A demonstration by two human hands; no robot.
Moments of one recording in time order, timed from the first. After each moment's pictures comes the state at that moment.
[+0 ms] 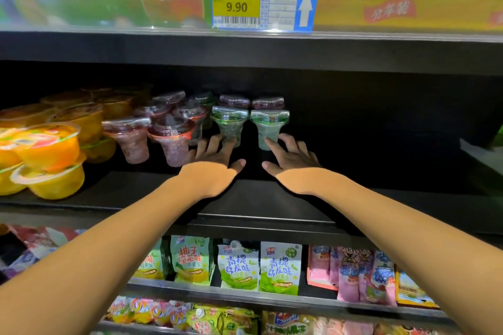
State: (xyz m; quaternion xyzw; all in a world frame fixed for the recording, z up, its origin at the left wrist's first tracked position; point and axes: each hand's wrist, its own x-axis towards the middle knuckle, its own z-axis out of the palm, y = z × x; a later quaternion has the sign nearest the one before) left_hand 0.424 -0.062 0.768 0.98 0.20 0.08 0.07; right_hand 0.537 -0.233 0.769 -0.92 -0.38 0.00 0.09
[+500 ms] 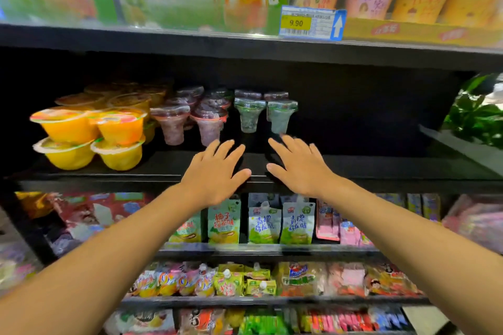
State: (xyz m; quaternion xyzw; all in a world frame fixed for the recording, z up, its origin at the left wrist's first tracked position) left_hand 0.294 -0.048 0.758 0.99 0.06 0.11 0.01; right_hand 0.401 -0.243 0.772 -0.92 -0.38 -0.07 0.05
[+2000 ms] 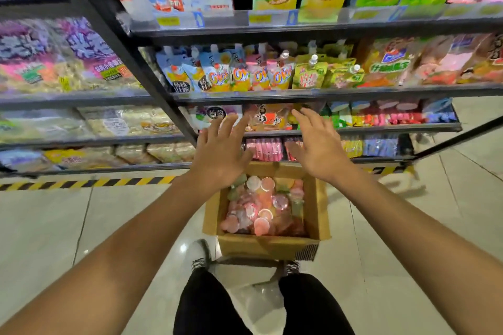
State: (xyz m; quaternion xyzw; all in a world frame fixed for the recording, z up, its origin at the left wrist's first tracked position) left_hand 0.003 0.017 0.474 0.98 0.13 -0.10 0.14; right_hand 0.109 -0.178 0.457 -0.94 -0.27 0.16 0.17
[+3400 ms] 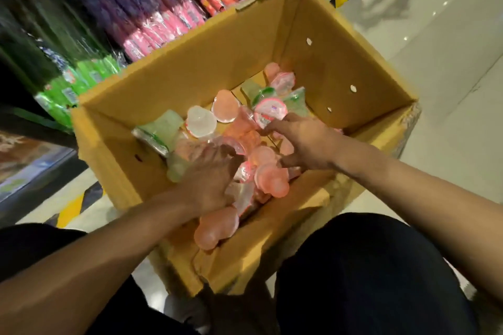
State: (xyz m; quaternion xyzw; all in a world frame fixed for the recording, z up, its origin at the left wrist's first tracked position) left_hand -0.024 0.067 -0.226 0.88 -0.36 -0.30 0.05; right_hand -0.024 -0.169 -0.172 -0.94 -0.07 0.31 0.13
